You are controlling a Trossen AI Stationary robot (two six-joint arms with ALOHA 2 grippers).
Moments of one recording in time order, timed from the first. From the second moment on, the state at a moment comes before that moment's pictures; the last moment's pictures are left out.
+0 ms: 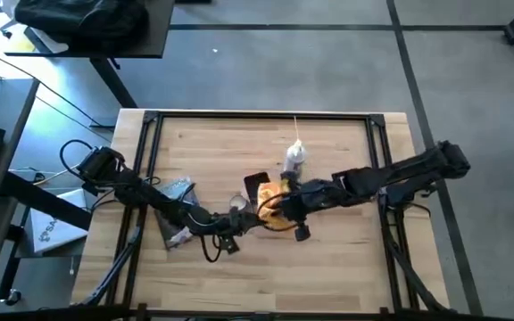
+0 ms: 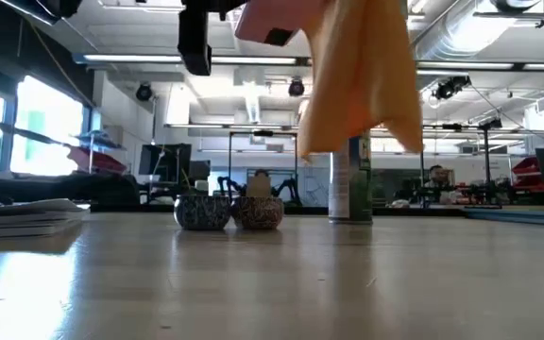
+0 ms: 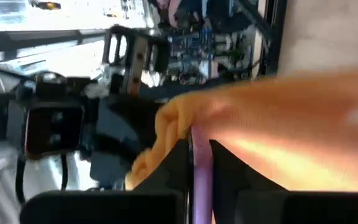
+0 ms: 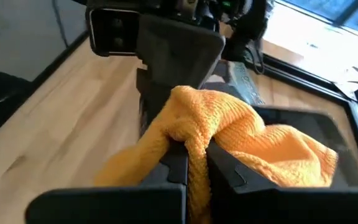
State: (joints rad) left arm -0.43 1.67 0.78 0.98 -0.59 1.69; right arm 0.32 1.49 1.26 -0.39 0.21 -0.16
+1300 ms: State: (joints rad) left arm -0.47 1.58 0.70 0.93 -0.67 1.52; right arm 0.19 1.46 1.29 -0.24 0.39 -0.22
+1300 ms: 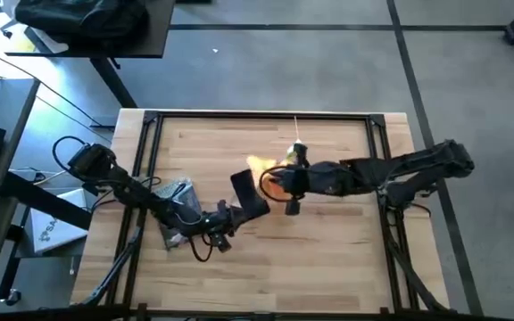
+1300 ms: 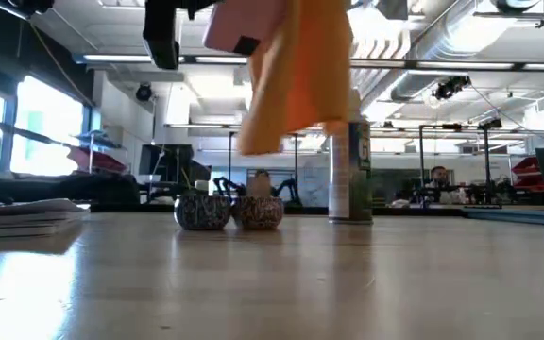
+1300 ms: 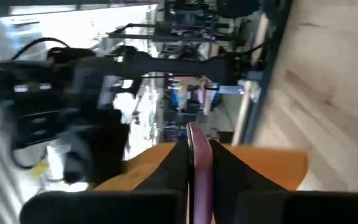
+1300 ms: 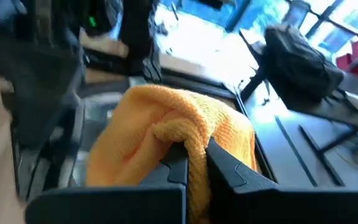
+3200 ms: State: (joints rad) left arm -0.51 1.58 0.70 0.99 -0.52 1.72; right arm 0.05 1.52 1.29 -0.14 0.04 -0.44
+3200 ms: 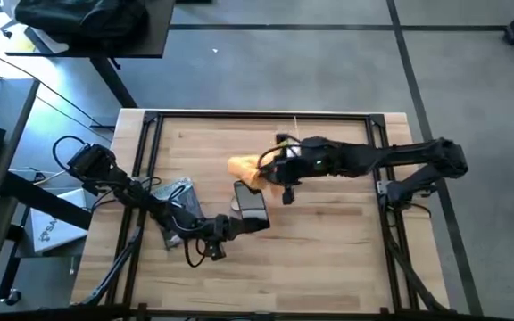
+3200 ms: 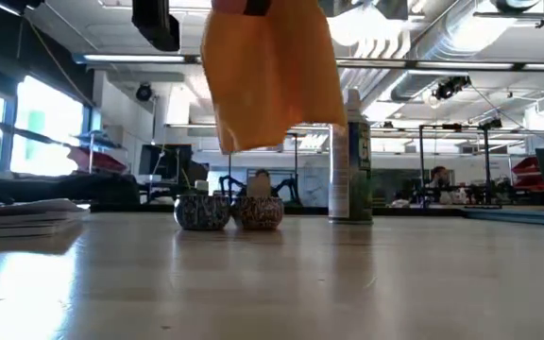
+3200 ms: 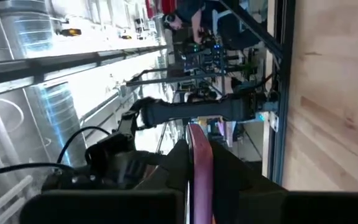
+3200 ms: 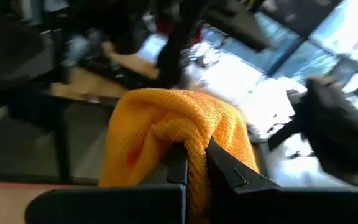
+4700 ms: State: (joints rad) left arm -0.34 1.59 0.74 0.91 -0.02 1.55; right arm -0.10 1.49 1.29 -0.36 -0.17 -0.48
